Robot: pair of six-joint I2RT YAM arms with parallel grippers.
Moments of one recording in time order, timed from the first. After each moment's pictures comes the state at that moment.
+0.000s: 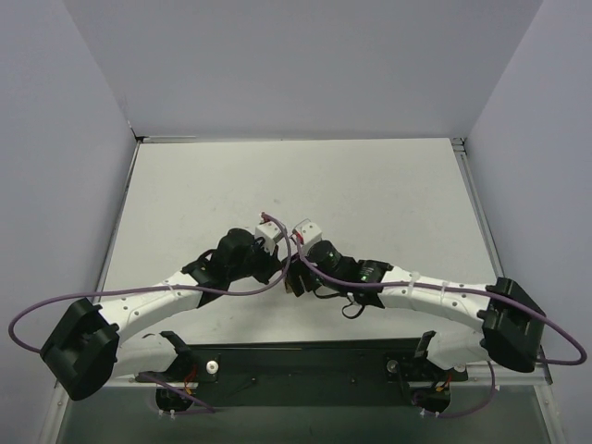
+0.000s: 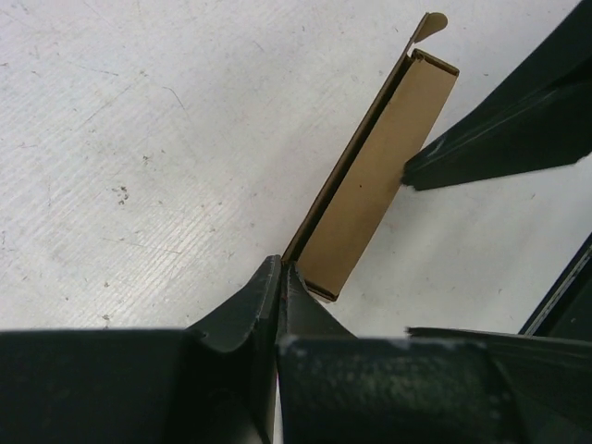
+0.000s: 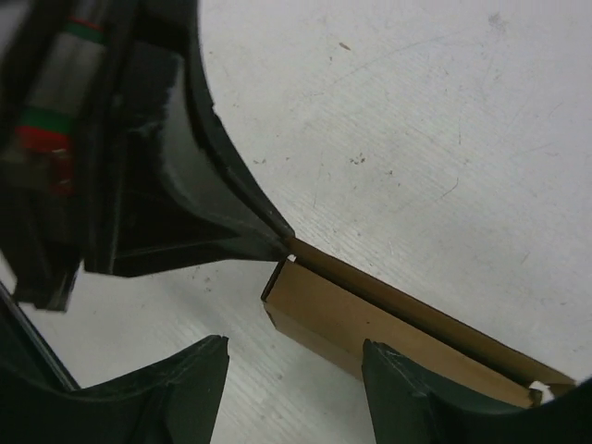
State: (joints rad) left arm -0.76 1.19 0.59 0.05 0.12 -0.16; right arm 1.05 1.36 0.77 -0.06 0.21 0.30
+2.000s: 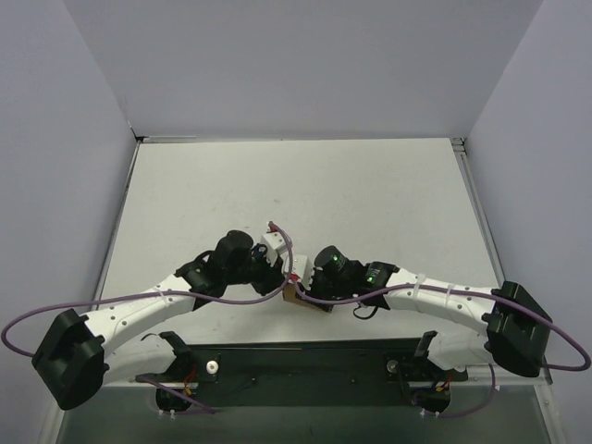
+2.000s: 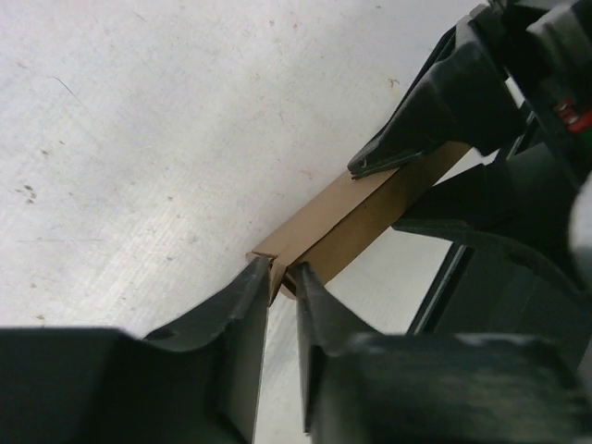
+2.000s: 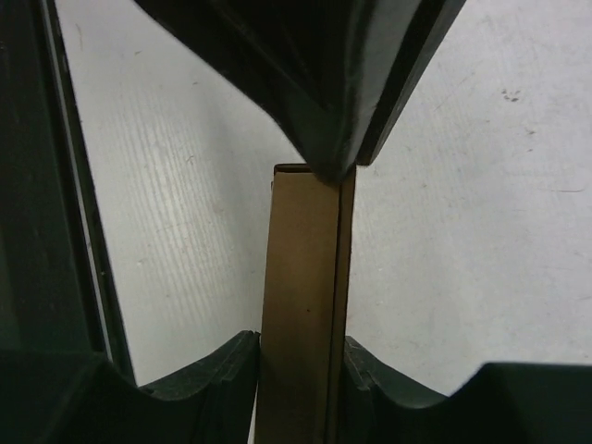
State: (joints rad) left arm -0.78 1.12 0.62 -0.11 0.32 -0.07; right arm 1.00 1.30 0.72 -0.28 -0.15 -0.32
